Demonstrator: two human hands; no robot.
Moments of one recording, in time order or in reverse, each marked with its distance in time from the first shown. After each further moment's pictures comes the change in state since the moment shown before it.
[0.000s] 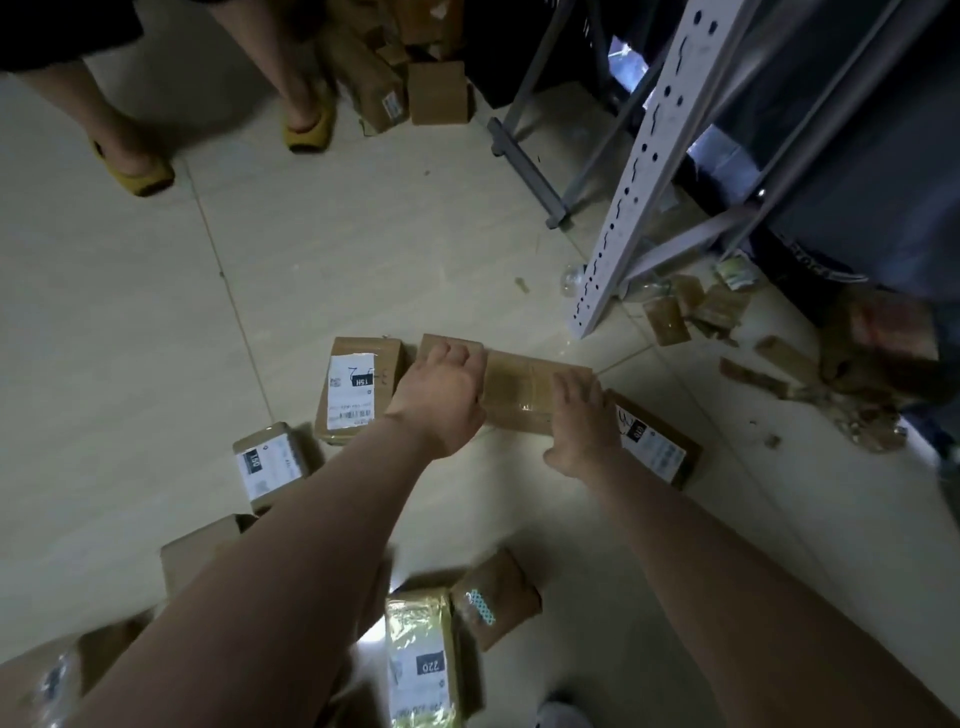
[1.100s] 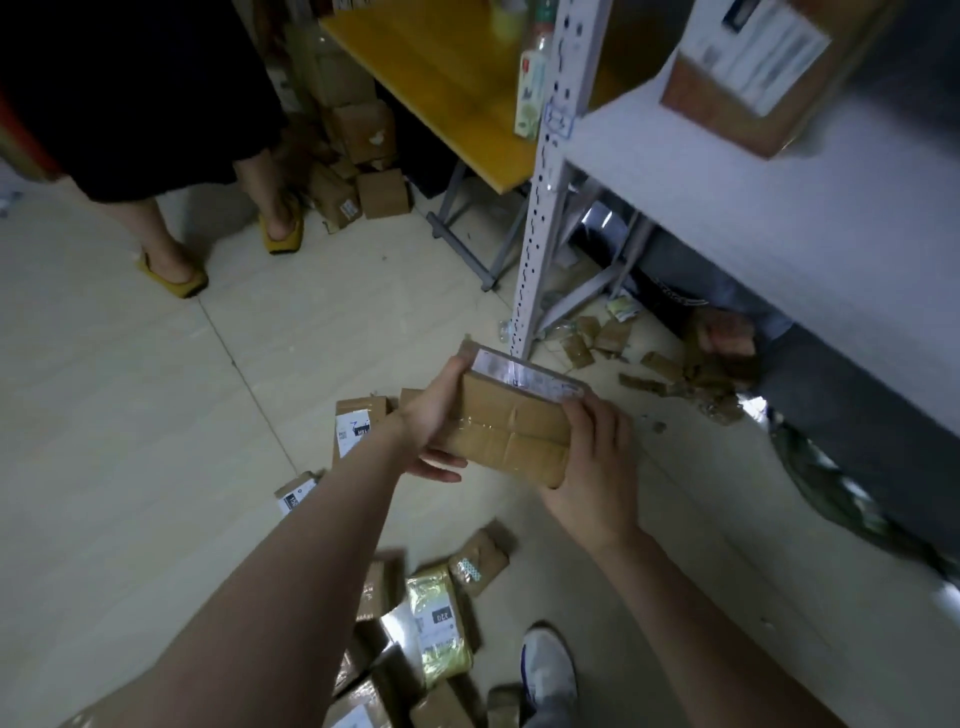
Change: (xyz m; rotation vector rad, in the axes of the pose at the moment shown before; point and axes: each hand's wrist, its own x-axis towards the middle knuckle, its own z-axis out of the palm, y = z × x) left_hand -0.129 0.077 -0.228 -1.339 -0.376 -0.684; right_hand -0.262 -0.008 -0.210 0.288 0.709 0.009
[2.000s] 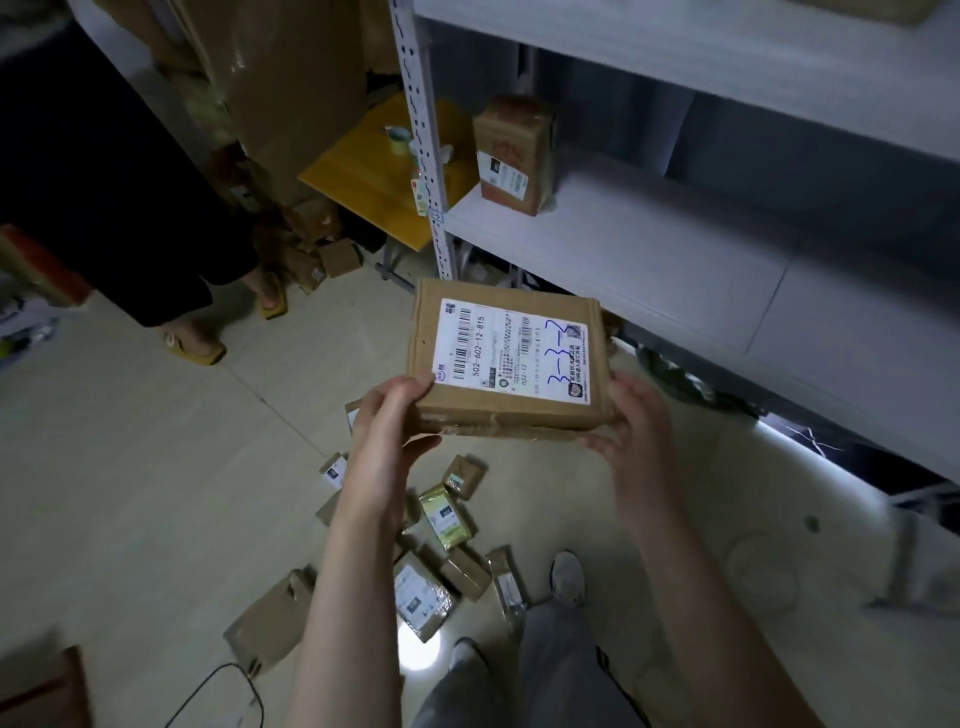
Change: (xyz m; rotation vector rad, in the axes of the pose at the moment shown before) left_hand -0.475 -0.083 0.013 -0.254 -0.067 0.564; right_hand -0.194 -0.146 -0.445 1.294 0.300 0.818
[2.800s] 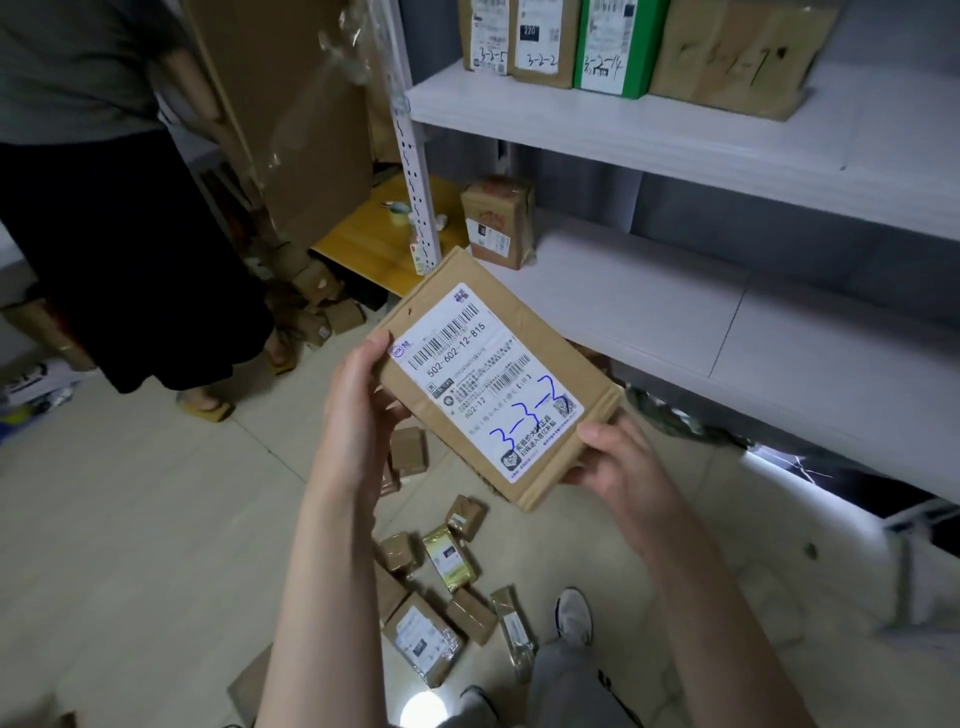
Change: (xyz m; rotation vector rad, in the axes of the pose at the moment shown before) left_hand -0.071 0.075 0.006 -0.069 -0.069 0.300; right_hand -0.073 -0.052 -0.022 0.144 -0.423 0.019
